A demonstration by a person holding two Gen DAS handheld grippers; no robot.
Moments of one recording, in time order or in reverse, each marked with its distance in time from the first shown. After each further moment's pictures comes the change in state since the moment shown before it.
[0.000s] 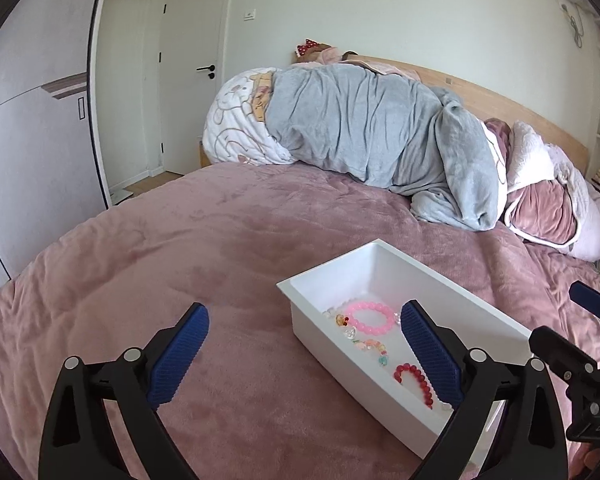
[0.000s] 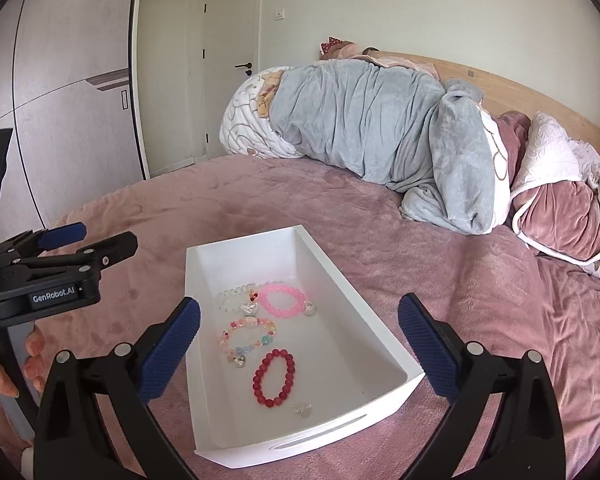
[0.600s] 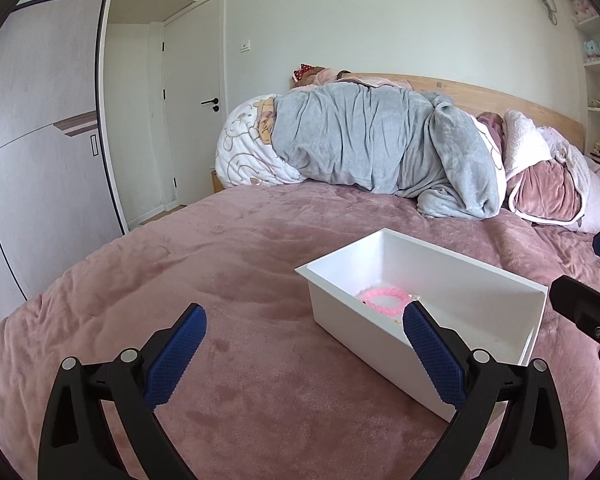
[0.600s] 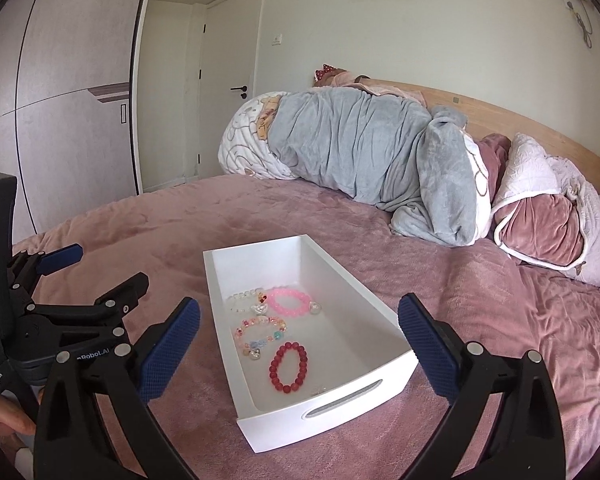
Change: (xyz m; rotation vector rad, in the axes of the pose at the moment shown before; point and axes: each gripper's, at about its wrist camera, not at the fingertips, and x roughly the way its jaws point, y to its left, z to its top) left arm -0.035 -0.007 -0.050 0.111 -0.119 0.057; right arm -0.041 0.033 -0.030 -0.024 -0.092 -0.078
